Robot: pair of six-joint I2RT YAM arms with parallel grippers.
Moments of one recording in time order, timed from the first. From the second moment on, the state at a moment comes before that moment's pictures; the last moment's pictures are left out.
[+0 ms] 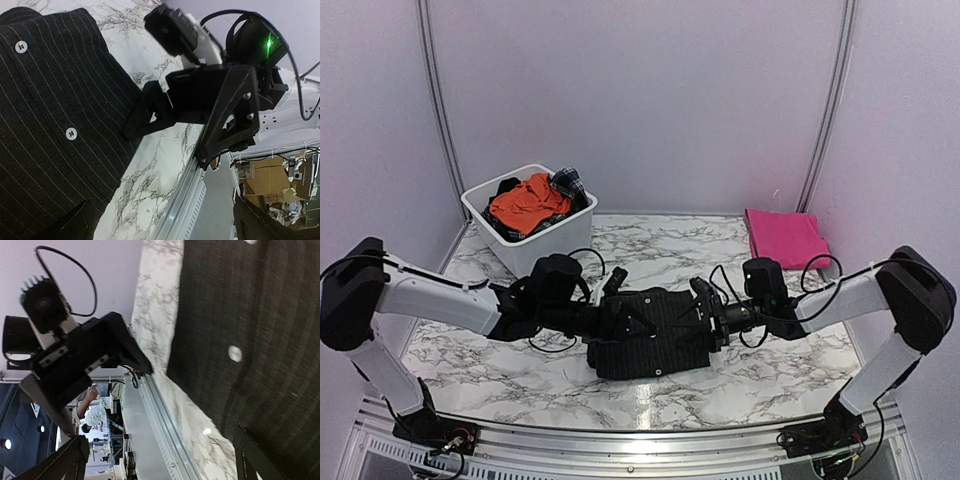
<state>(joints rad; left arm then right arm) -0.96 1.61 0.83 0.30 0.48 -0.84 0.59 1.55 0.58 0.48 -0.99 0.96</state>
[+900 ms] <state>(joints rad) -0.76 1.71 0.85 0.49 0.40 -0.89 0.56 1.71 0.97 0.27 -0.95 0.75</state>
